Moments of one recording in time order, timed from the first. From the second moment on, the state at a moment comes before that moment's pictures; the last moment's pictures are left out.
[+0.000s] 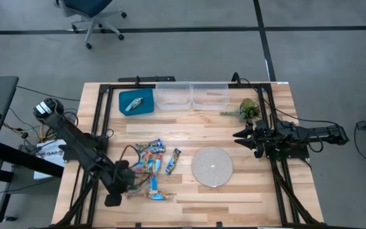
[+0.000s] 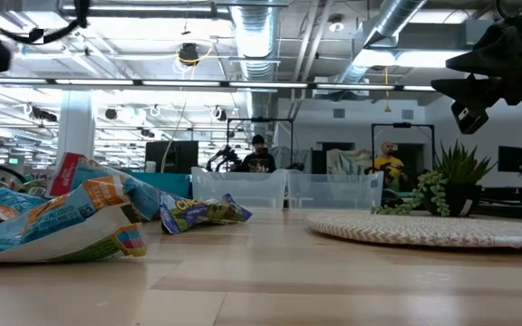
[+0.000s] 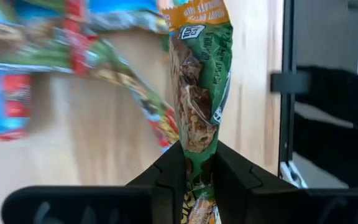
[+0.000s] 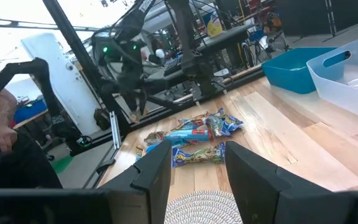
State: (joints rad) left arm -0.76 1.26 0.85 -0.69 0.04 -0.82; right arm 0.08 0.03 0.01 0.01 0.00 0.39
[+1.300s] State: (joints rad) left arm 0.68 1.23 1.01 -0.74 -0.02 -0.49; right arm 0.08 0.03 0.01 0.01 0.00 0.39
